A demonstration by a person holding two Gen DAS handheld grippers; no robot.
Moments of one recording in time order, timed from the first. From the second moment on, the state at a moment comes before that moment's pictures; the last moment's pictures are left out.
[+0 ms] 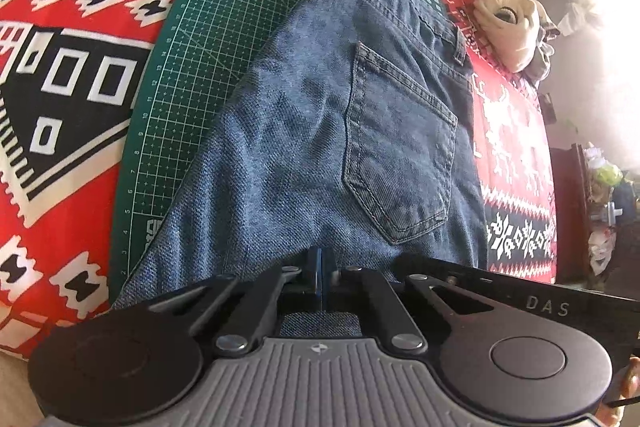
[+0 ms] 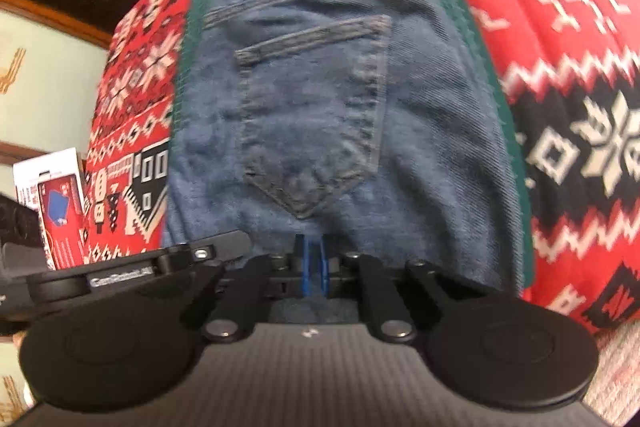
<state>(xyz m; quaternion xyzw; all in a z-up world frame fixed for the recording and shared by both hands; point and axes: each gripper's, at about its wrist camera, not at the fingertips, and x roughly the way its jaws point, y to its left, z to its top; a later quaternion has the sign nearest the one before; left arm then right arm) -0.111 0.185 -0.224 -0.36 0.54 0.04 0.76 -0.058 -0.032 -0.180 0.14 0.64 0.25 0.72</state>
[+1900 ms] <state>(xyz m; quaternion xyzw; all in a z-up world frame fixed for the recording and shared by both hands) -0.107 0.172 -0.220 -0.31 0.54 0.04 0.78 -0.046 -0.127 -0.176 0.16 0.60 0.19 0.76</state>
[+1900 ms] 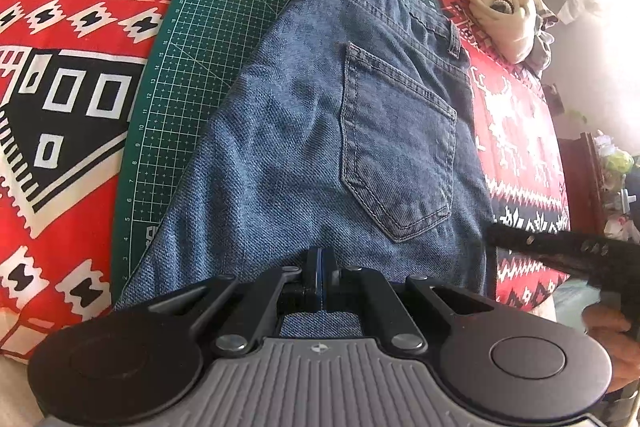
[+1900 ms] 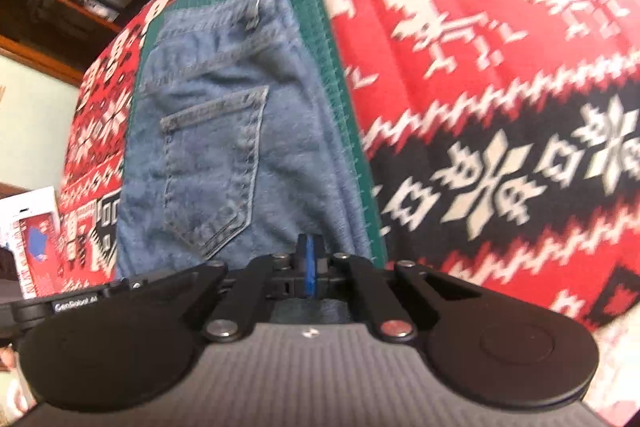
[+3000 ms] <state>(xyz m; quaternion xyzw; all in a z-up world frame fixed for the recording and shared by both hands) -0.108 0.173 -0.219 -0.31 0.54 0.04 0.78 -0.043 -0.106 -0.156 0.16 0.59 0.21 0.76</state>
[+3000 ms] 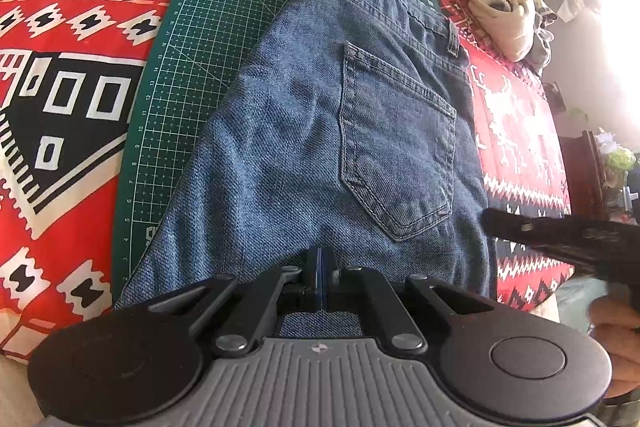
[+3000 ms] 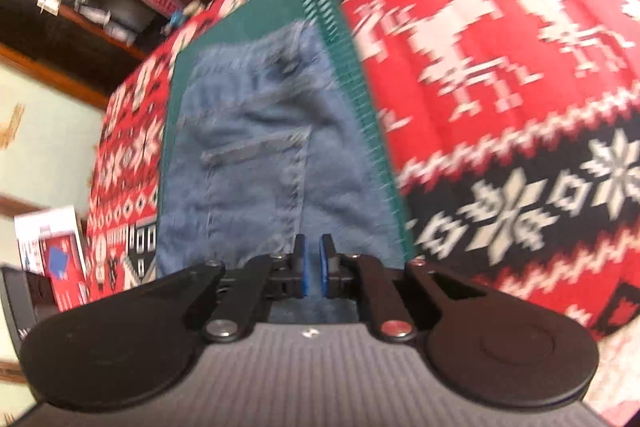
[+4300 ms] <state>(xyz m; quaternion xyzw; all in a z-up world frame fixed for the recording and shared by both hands) -0.031 0.239 -0.210 -0.31 0.54 0.09 0.77 -0.067 -0.116 -0.181 0.14 0.61 0.16 0.76</state>
